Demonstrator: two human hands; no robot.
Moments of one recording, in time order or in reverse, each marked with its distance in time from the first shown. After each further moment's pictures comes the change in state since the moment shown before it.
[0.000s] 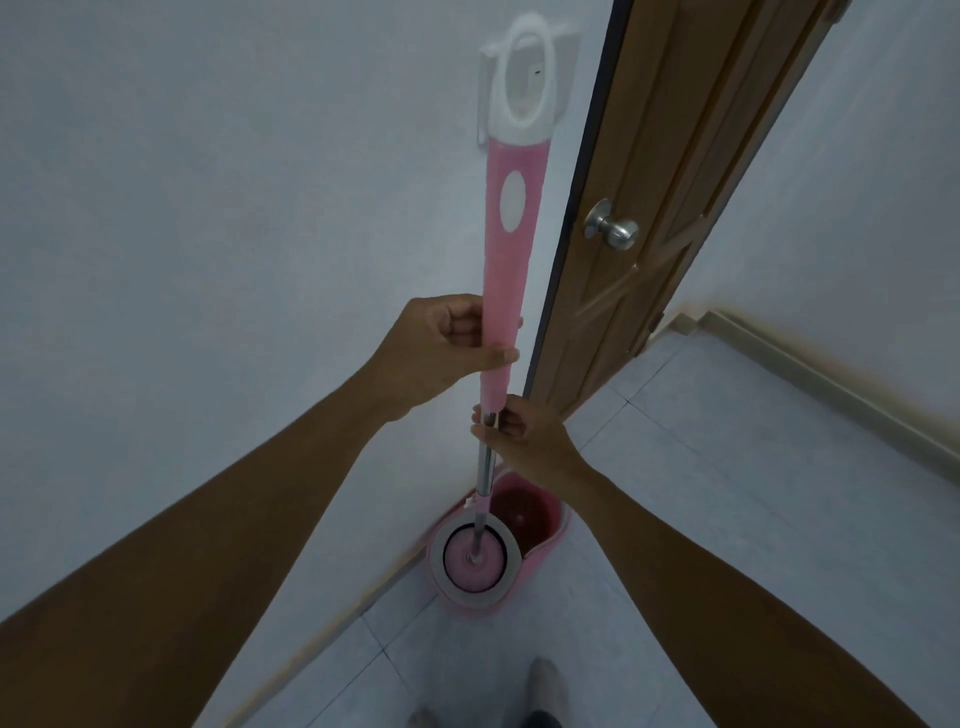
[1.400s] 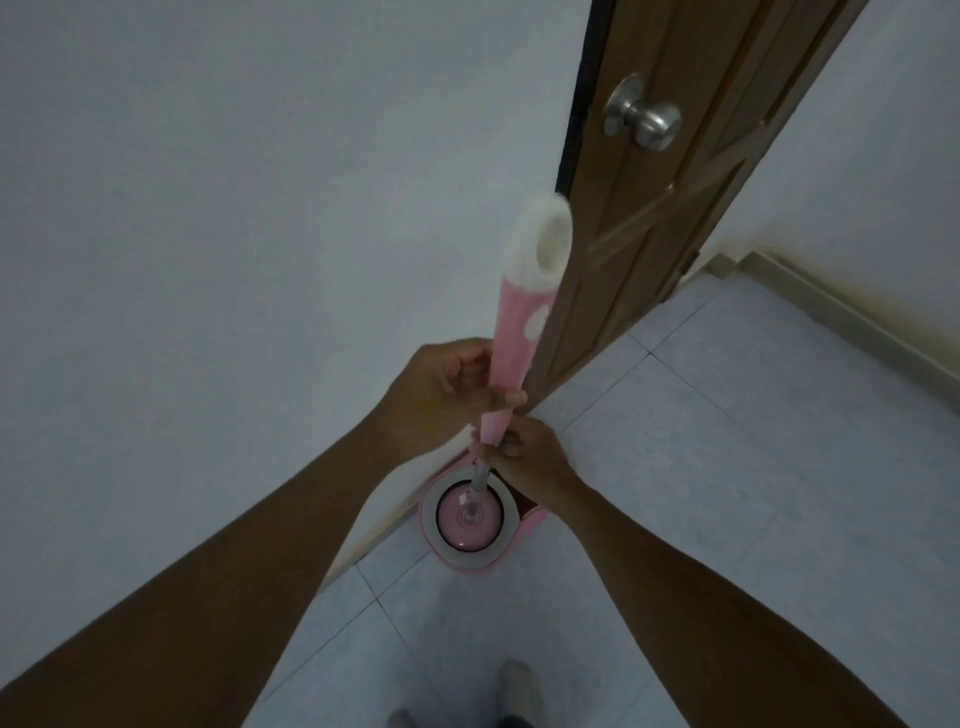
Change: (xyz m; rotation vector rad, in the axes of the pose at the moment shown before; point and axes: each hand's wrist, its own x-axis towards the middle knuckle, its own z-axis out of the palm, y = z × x) left_hand 0.020 -0.130 0.070 -0.066 -0.029 -0.132; right_hand 0.016 0.138 0.010 0.081 -0.114 0.168
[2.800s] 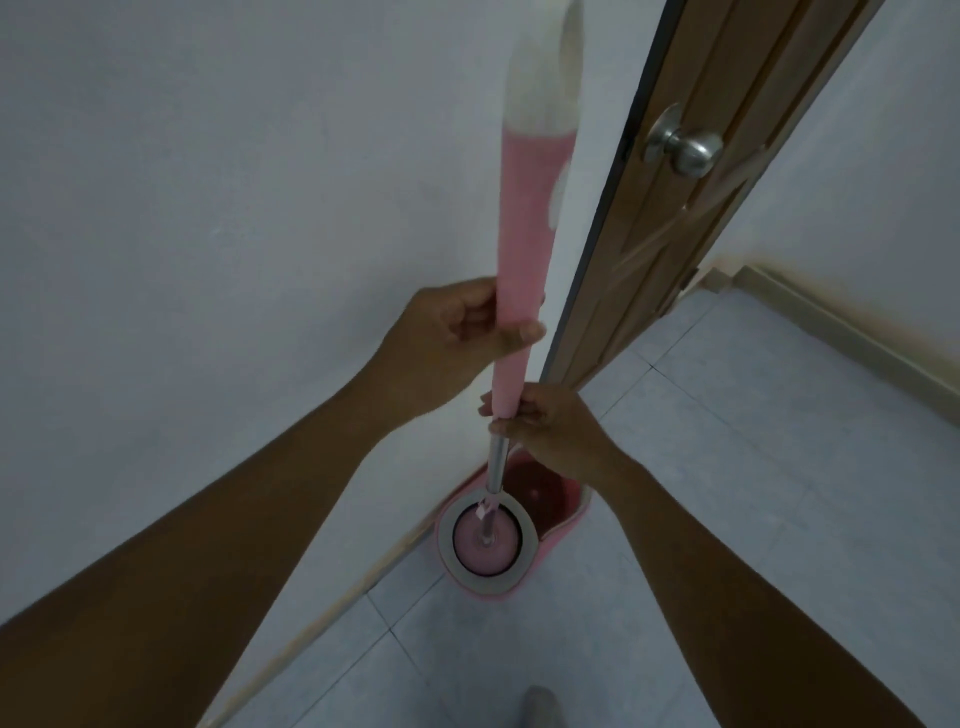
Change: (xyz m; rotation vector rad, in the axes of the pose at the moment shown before) left_hand 0.009 0.055 -0.070 0.094 0.014 0.199; right_hand 0.021 -0.094 0.006 -0.087 -0.020 -0.084
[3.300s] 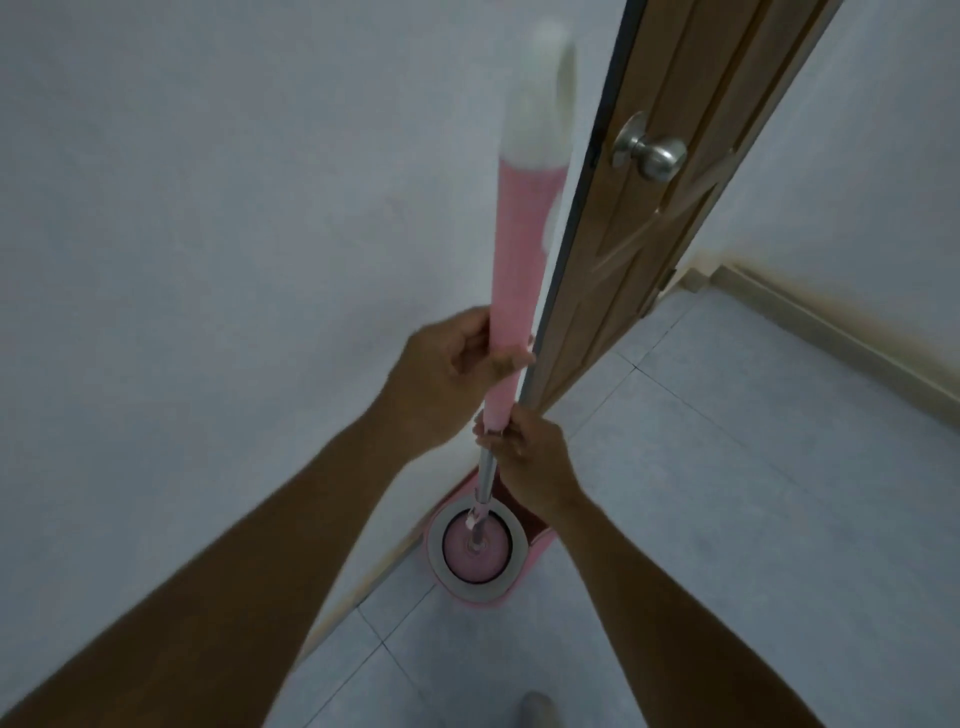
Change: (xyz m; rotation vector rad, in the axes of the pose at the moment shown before) left_hand 0.000 -0.021 0.025 0.110 0.008 -0.024; right_hand -0.013 0.033 0.029 -0.048 0.271 -0.026
